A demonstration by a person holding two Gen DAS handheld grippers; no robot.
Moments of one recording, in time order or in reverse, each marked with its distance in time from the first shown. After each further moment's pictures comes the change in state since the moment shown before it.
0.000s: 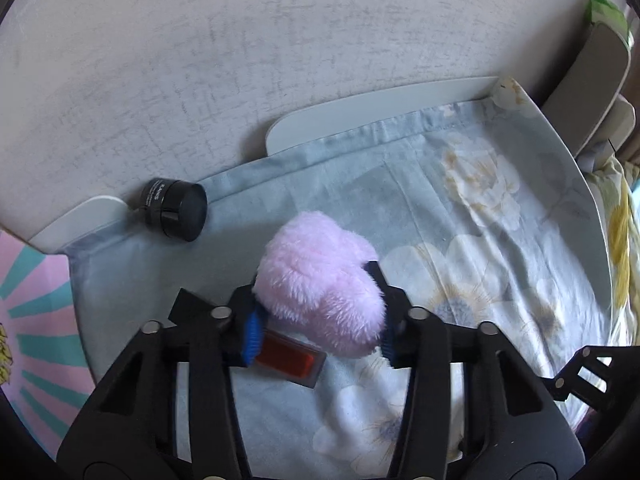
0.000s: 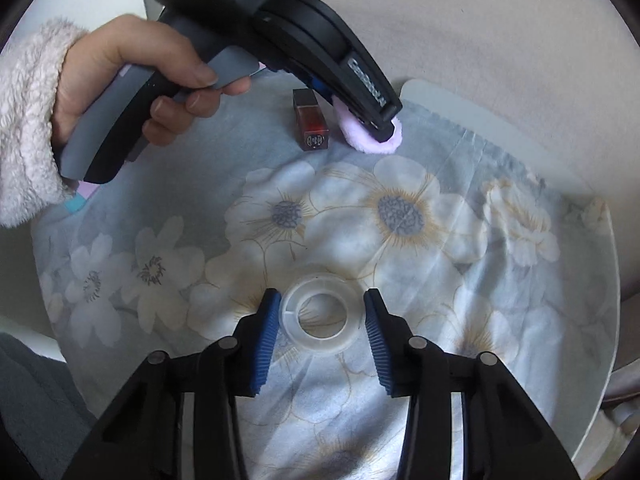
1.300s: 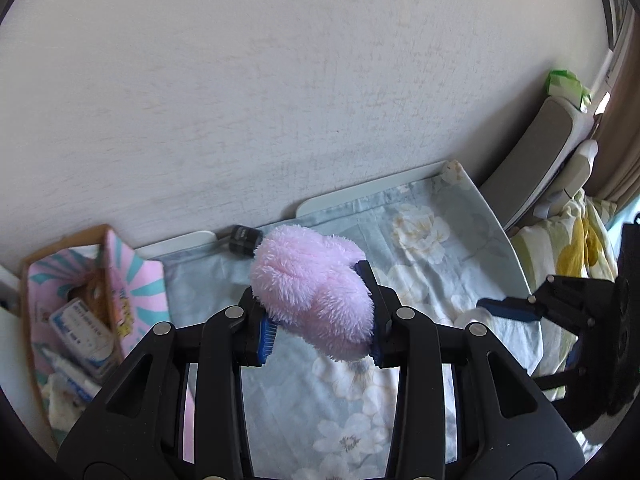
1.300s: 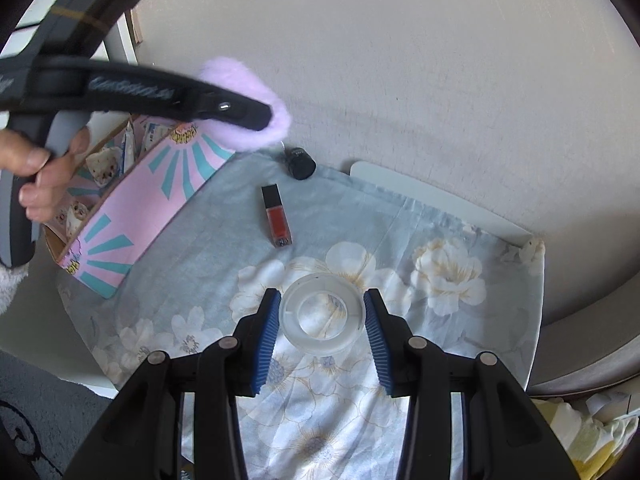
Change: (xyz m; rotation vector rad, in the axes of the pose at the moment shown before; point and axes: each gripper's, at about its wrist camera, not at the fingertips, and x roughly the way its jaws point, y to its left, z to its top) left arm -0.160 0.014 0.008 -0.078 -0.148 -0.026; right arm -0.078 -0.032 0.068 0.148 -0.039 -0.041
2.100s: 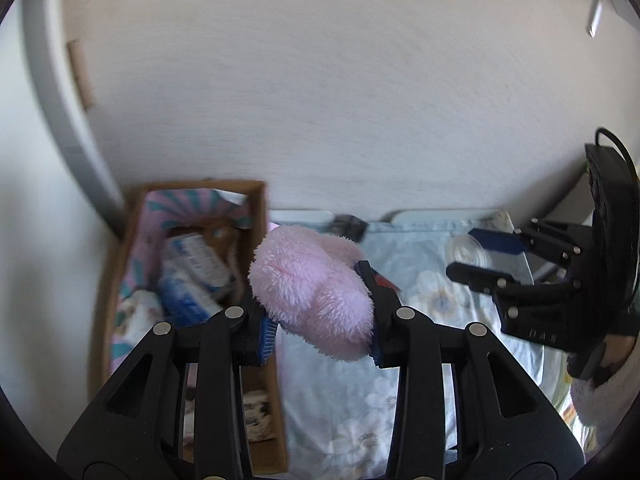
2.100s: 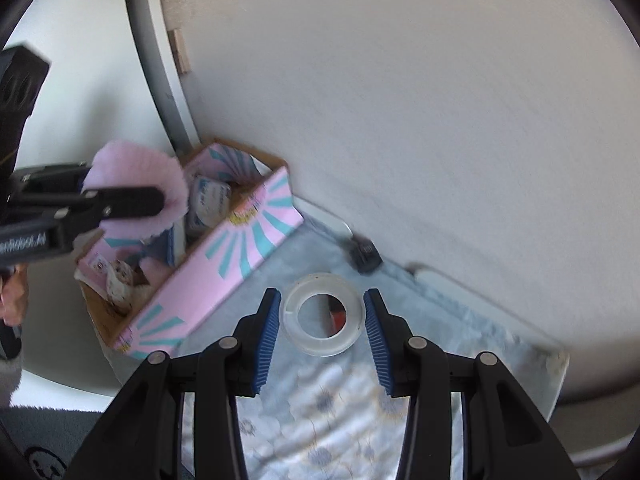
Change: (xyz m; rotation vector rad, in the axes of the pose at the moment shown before) left arm -0.106 0.084 -0.055 -0.261 -0.115 0.175; right arm 0.006 0.056 0.110 -0.130 -0.054 0.134
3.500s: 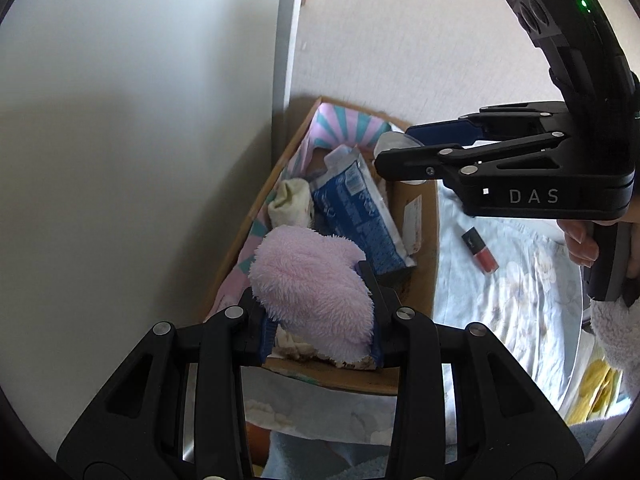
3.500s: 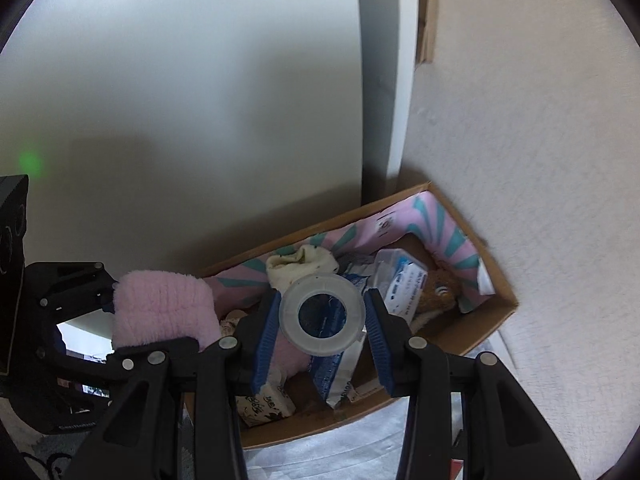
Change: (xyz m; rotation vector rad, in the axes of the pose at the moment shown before) left arm -0.029 0.098 -0.094 -0.315 0.051 0.223; right arm 0.093 0.172 0.104 -0.397 0.145 0.345
